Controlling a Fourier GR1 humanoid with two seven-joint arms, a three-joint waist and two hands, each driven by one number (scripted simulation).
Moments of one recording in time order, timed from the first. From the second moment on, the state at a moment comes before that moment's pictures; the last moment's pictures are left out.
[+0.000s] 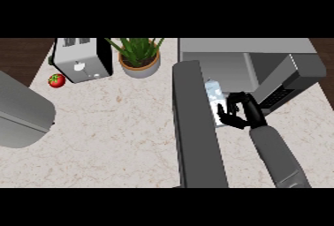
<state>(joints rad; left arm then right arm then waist) 1.21 0.20 -0.08 -2.24 0.34 -0.21 -0.82 -0.60 -0.14 -0.17 -0.50 0.40 -0.13 -0.98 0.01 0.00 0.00</state>
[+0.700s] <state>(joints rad) 1.10 0.20 0.00 -2.15 0.38 -0.25 -0.77 -0.87 -0.15 -0.18 -0.40 0.42 -0.19 -0.73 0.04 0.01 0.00</state>
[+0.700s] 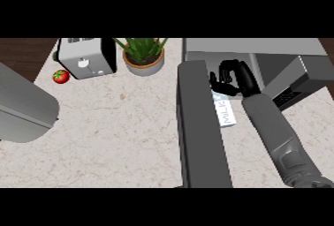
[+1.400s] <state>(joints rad) 0.94 0.24 0.03 -2.07 0.40 -0.25 -0.69 -1.01 -0.19 -0.29 -0.21 0.42 -0.50 -0.62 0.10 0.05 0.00</state>
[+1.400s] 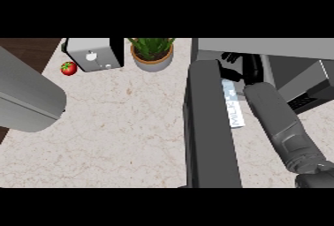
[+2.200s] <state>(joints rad) 0.83 0.26 0.00 -2.03 0.33 -0.25 -0.66 -1.05 -0.21 -0.29 -0.13 0.44 -0.48 -0.67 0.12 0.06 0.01</state>
